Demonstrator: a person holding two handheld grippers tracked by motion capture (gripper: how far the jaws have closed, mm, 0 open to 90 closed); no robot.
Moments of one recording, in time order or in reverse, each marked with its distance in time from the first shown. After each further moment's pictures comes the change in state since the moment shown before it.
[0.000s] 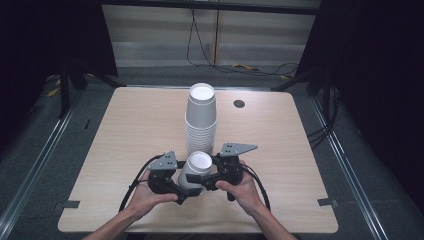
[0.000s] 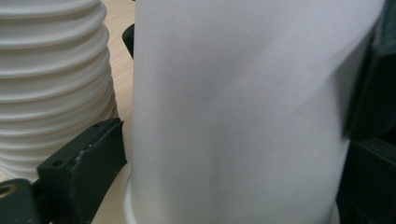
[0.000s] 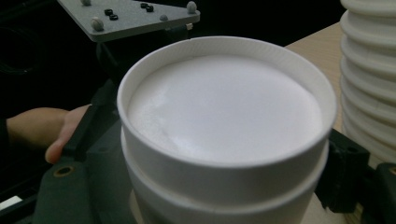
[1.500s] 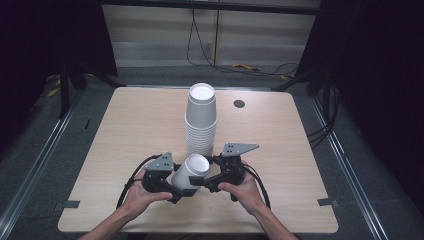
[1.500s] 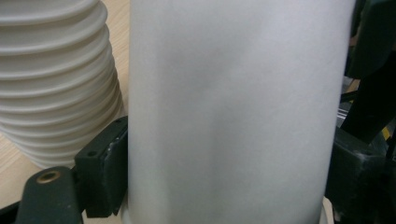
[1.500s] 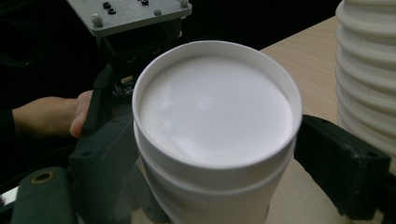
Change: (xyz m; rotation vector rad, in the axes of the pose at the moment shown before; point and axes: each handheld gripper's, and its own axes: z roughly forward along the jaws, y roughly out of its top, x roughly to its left) left arm 0.003 0.000 -0.014 0.100 -0.004 0.050; right arm -0.002 0.000 -0.006 0.034 0.006 0.000
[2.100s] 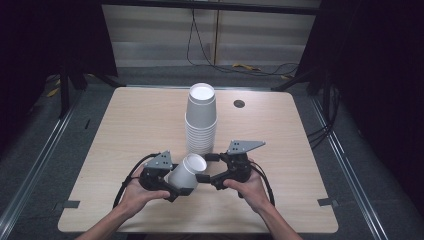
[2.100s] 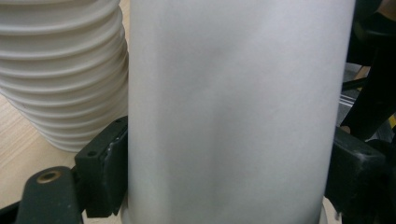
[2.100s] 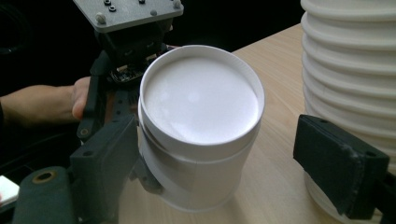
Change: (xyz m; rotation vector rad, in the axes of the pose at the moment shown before) left arm 0.005 0.000 -0.004 0.063 0.016 -0.003; right arm -0.005 0.006 -0.016 0.037 -0.041 -0.036
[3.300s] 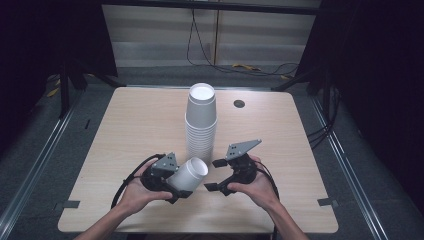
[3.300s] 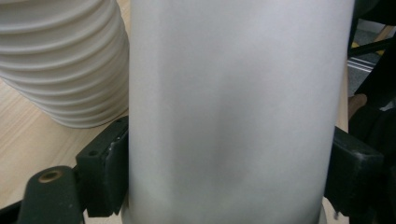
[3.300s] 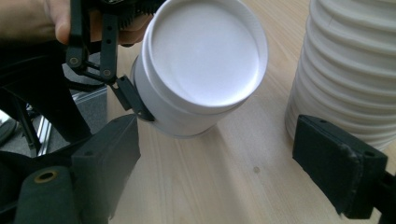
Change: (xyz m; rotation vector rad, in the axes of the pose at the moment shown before) left arm -0.004 0.007 0.004 0.156 0.030 0.030; right arm 0.002 0.004 -0.012 0.284 -0.039 -0.108
